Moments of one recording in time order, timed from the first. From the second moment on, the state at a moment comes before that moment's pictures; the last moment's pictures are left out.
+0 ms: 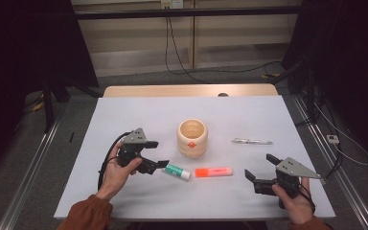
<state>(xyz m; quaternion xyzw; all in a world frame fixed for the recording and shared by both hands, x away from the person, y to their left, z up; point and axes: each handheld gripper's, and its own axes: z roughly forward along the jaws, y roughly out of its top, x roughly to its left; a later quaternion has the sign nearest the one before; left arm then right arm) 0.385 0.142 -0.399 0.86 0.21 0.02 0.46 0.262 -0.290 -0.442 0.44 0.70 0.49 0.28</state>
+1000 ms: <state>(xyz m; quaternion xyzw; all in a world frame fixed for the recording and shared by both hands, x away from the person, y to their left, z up) 0.387 0.094 -0.406 0.95 0.02 0.00 0.31 0.264 -0.288 -0.443 0.44 0.70 0.49 0.28</state>
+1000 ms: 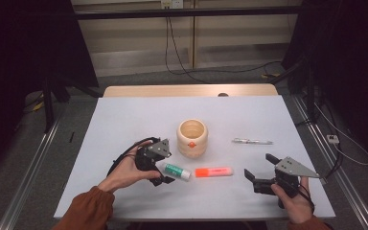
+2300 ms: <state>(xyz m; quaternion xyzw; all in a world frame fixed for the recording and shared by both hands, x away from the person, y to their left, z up) 0.392 0.043 -0.424 0.98 -0.09 0.01 0.20 0.264 -0.288 -0.443 0.44 0.70 0.49 0.28</state>
